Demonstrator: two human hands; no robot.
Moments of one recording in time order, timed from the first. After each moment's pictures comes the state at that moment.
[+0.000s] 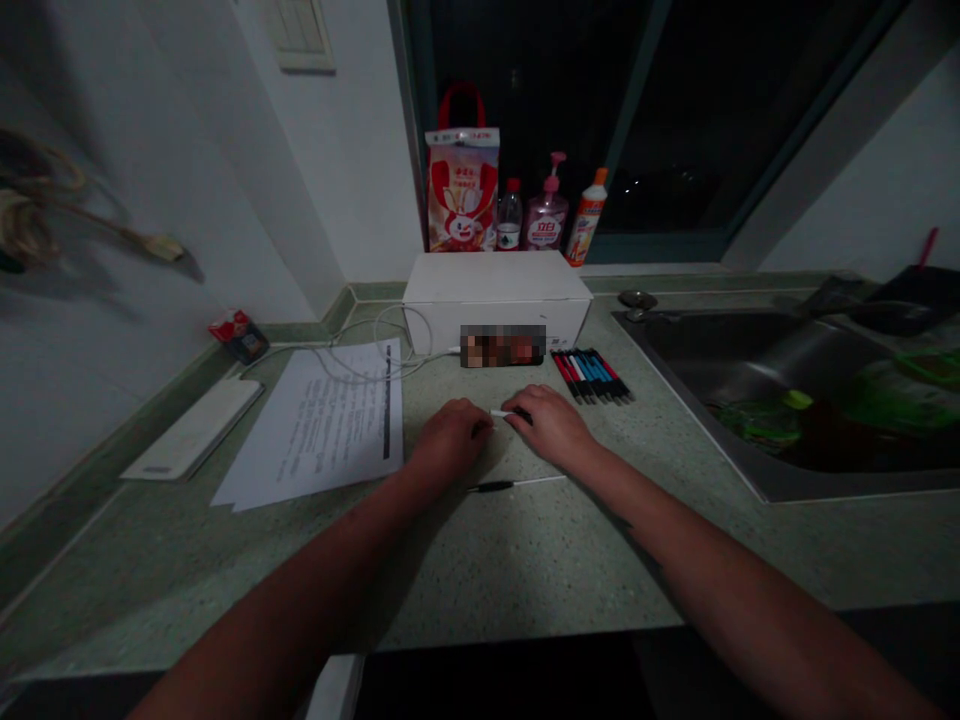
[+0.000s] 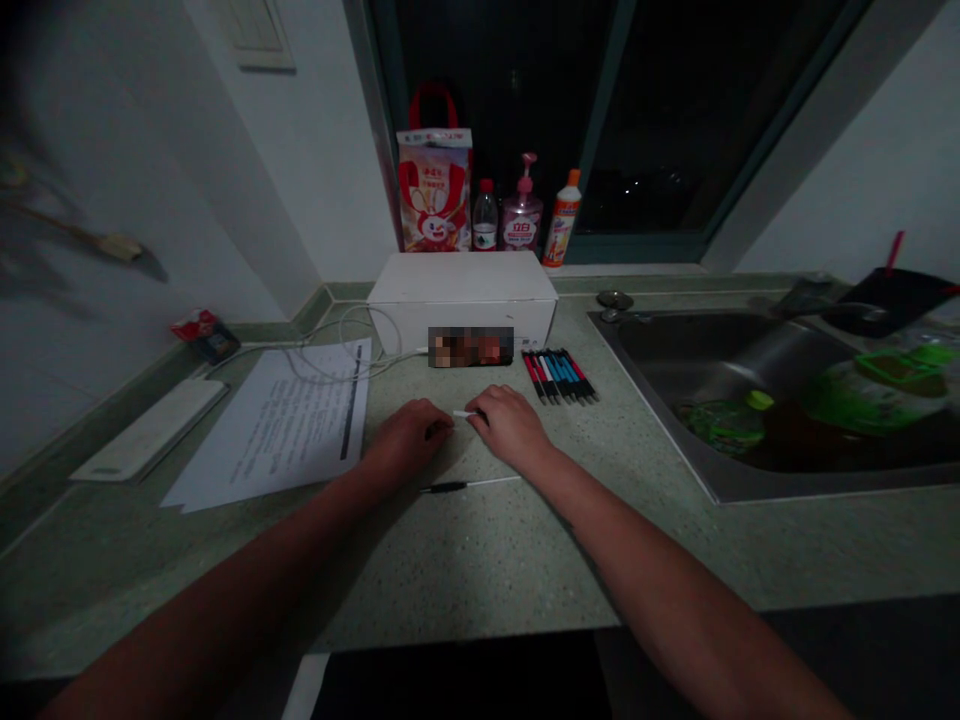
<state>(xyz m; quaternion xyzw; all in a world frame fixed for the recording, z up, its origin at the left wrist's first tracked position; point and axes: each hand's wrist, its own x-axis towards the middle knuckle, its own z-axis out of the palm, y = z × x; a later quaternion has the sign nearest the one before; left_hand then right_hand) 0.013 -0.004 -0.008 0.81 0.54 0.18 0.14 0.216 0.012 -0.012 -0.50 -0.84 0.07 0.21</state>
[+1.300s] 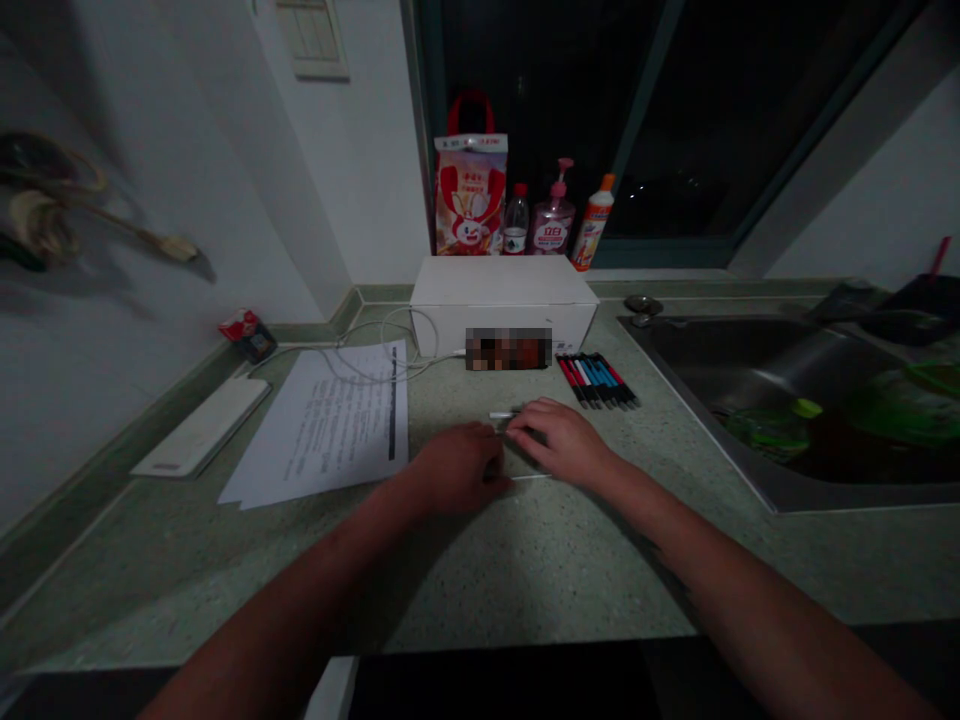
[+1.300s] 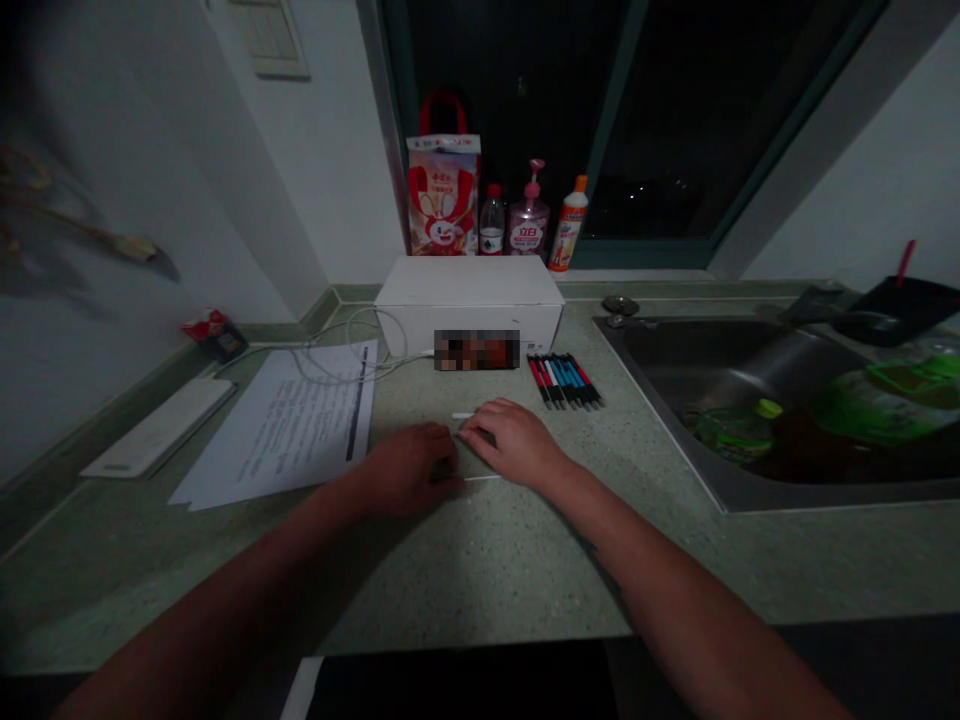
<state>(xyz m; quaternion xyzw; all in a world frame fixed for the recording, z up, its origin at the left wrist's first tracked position) 0.006 -0.033 0.032 0.90 0.41 0.05 0.14 0.223 -0.009 0.009 -0.39 -0.88 0.11 0.25</state>
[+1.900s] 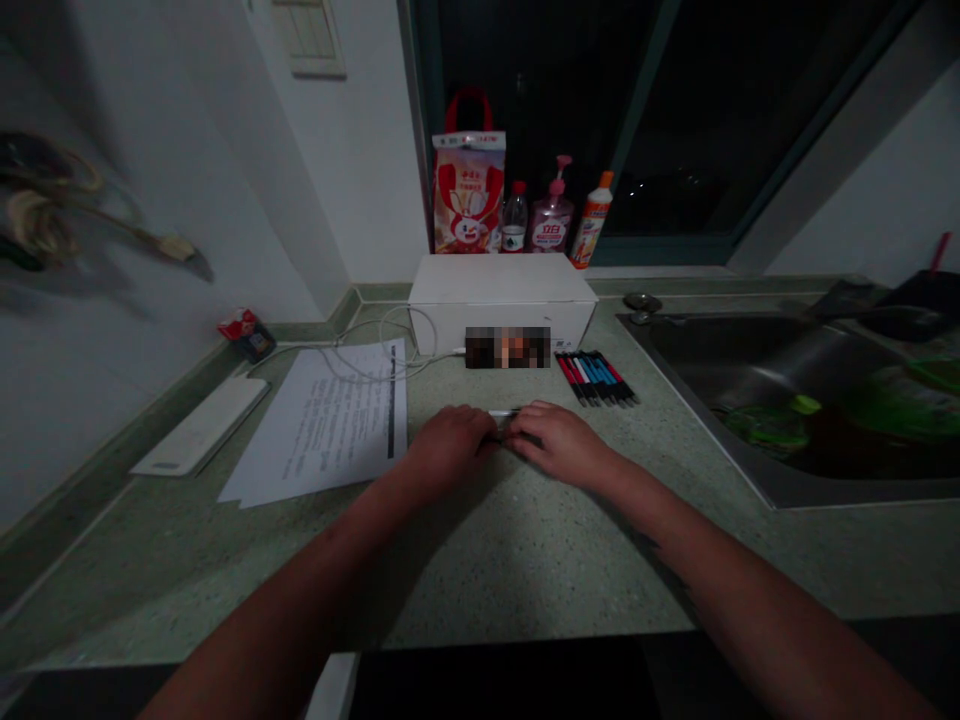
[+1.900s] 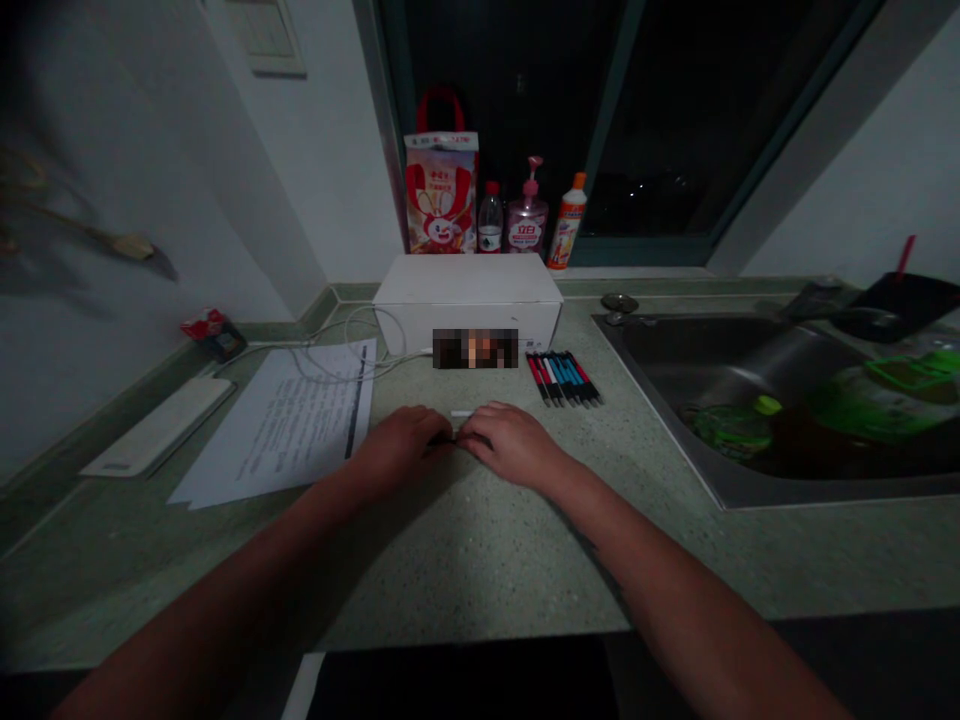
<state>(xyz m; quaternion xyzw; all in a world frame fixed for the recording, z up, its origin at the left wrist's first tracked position) 0.004 -0.023 0.031 0.88 0.46 0.08 0.10 0.220 -0.011 0.013 -0.36 -0.91 0.12 0.19</state>
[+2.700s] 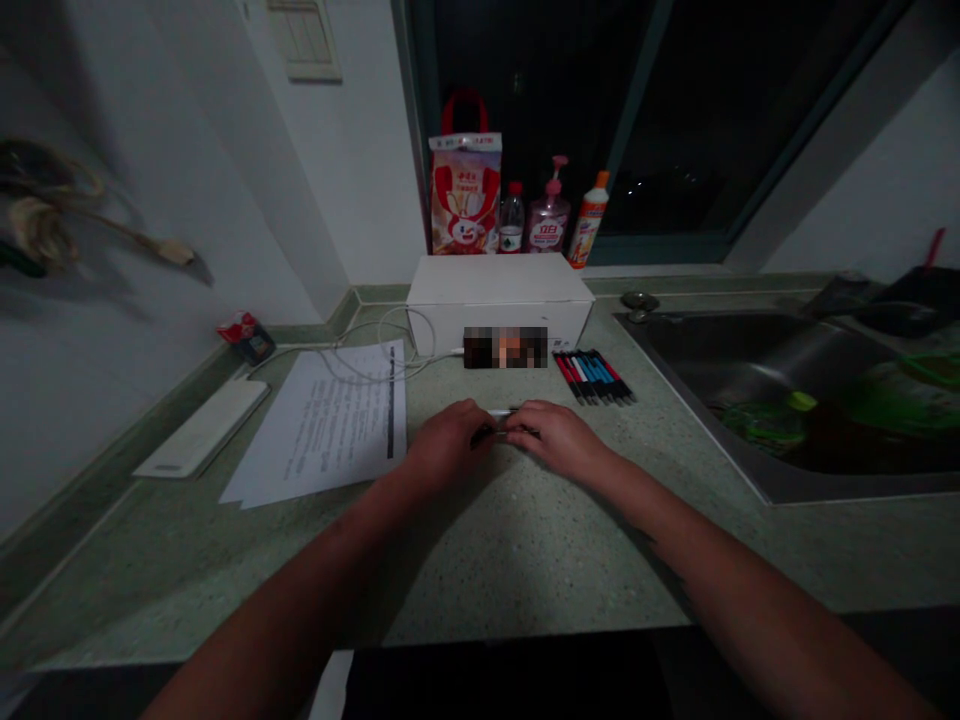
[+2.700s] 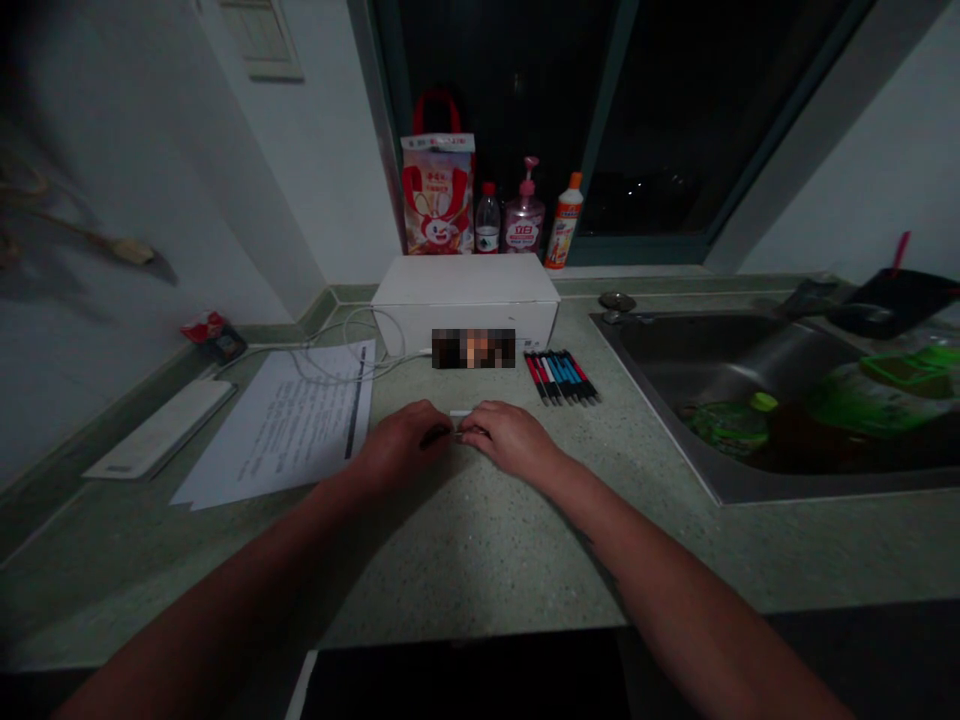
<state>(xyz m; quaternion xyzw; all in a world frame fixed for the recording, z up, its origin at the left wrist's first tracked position) 0.002 -0.018 0.015 0.84 0.49 0.18 0.16 0.221 -0.007 0.005 -0.41 -0.87 0.15 0.21</state>
